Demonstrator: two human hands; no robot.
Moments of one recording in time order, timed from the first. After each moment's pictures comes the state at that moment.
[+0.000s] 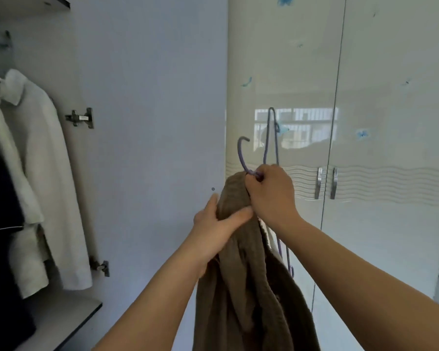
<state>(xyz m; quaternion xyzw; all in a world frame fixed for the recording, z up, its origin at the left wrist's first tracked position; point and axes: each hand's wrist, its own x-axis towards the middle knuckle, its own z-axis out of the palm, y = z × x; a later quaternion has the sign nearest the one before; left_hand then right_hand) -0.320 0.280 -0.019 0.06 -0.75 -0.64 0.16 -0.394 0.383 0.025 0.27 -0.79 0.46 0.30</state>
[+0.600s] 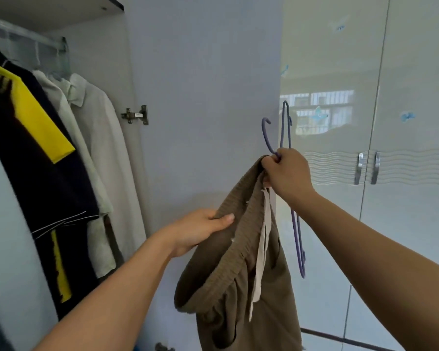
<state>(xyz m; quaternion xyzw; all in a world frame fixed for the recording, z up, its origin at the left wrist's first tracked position) -0.238 0.130 -0.015 0.04 -0.85 -0.53 -0.01 -0.347 0.286 0.037 0.24 -0.79 0.49 0.28</state>
